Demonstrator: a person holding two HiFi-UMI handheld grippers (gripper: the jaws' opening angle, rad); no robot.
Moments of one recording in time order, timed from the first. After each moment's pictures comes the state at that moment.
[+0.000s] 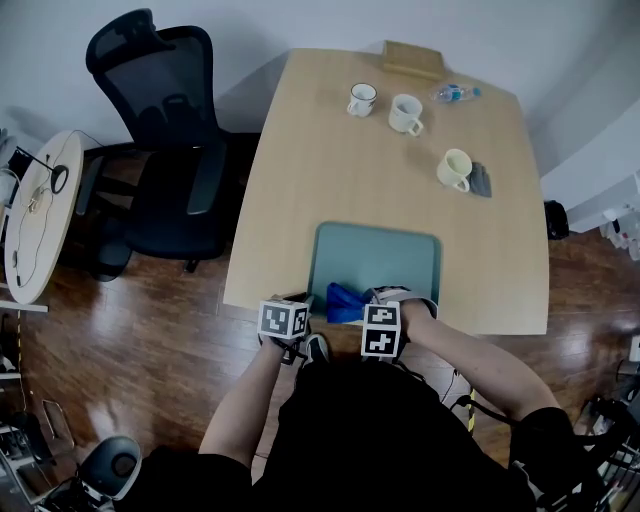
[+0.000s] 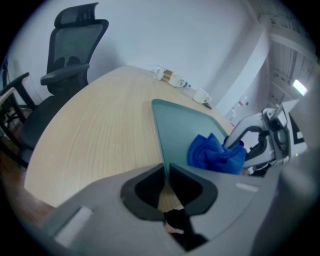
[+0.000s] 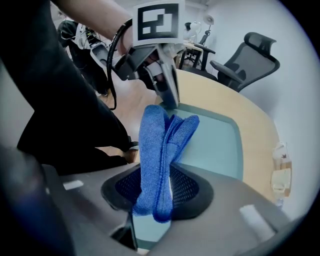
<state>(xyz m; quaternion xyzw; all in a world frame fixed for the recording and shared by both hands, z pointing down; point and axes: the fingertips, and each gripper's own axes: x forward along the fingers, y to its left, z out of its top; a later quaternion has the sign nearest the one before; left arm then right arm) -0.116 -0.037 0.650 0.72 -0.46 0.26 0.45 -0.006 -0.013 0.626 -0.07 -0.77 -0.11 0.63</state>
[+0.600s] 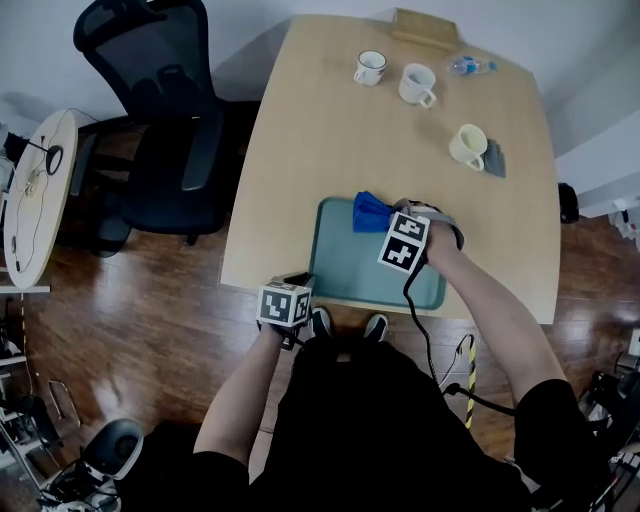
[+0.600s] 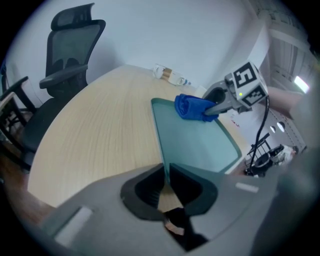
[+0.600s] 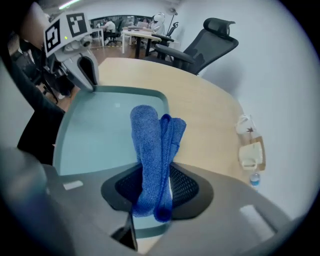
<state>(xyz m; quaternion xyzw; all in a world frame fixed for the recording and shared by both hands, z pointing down) -0.118 -0.038 0.645 0.72 -0.47 0.27 0.44 0.020 -0.194 0.618 0.10 -0.75 -0.12 0.65</state>
